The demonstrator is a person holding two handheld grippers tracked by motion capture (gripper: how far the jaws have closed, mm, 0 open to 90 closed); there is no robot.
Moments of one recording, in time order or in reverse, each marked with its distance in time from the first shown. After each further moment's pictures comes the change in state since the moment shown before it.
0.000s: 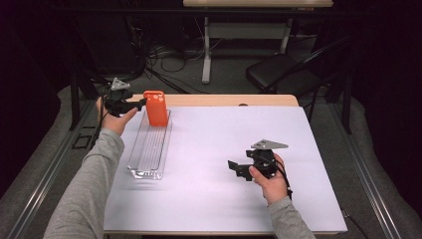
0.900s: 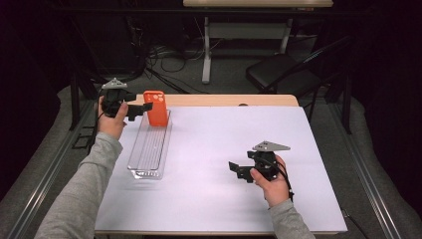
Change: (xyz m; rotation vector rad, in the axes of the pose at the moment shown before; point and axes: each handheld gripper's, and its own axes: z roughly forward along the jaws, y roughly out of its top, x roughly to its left) left arm -0.024 0.011 -0.038 -0.025 -0.192 -0.061; right arm 0.005 -0.001 -0.009 -0.015 -0.004 -0.002
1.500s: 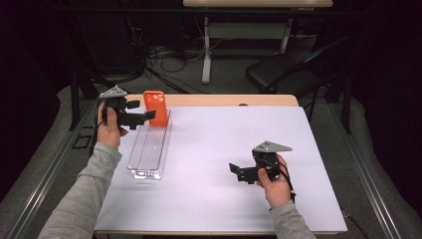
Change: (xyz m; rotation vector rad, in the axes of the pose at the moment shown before) left arm -0.023 -0.013 -0.013 -0.019 -0.104 0.018; right arm 0.003 0.003 -0.007 -0.012 -0.024 -0.028
